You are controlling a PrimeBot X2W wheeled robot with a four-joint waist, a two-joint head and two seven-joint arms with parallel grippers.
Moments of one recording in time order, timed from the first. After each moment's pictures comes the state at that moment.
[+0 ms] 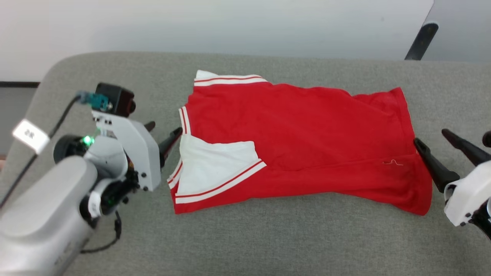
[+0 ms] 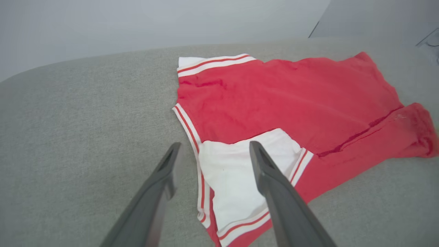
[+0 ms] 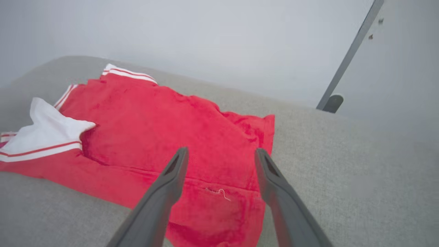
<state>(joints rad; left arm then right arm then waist) -0.78 0.70 -0.81 0.18 -1.06 0.16 0.37 -0.31 -0.55 0.19 0.03 0.58 0.13 0.30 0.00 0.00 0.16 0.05</state>
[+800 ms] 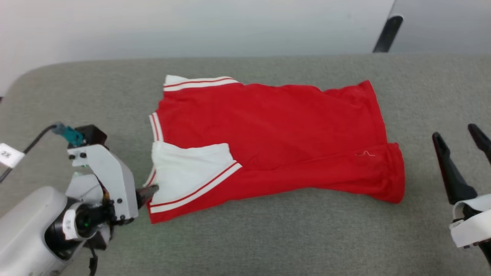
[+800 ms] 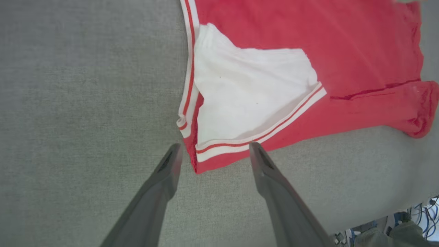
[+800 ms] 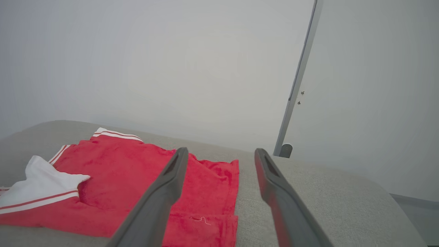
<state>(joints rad) -0.61 0.83 -0.74 0.00 -1.31 0.45 0.64 -0.09 -0.35 -0.02 -0.30 0.37 0.13 0.16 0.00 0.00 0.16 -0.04</state>
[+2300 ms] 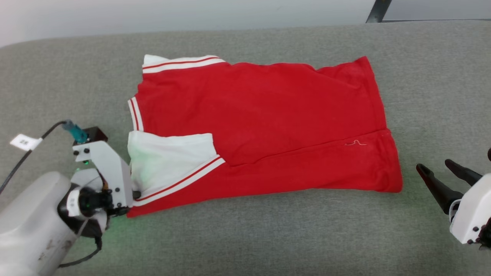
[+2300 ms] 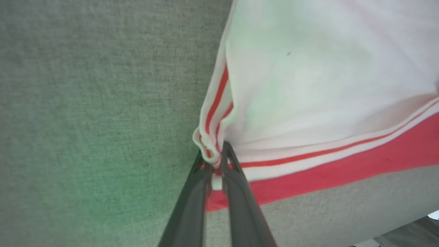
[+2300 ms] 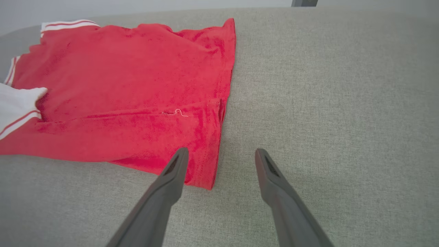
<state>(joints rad) -0.73 0.71 -0.82 0.43 -1.29 0.27 0.74 -0.15 -0.35 -0.05 -0.22 0.54 0.13 0.67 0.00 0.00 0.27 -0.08</state>
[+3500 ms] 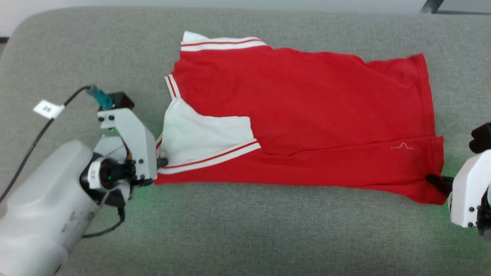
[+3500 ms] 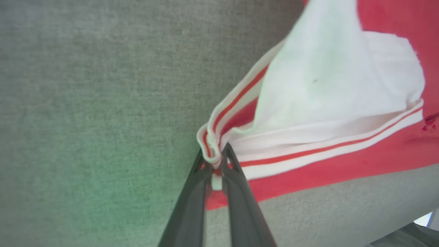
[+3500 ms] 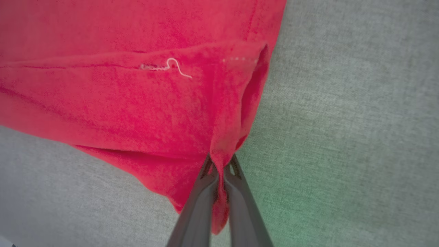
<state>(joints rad) -0.88 0.59 -0.83 0.49 -1.27 0.21 0.74 -0.34 -0.43 0.03 0.06 0.60 0.13 0.92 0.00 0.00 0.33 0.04</state>
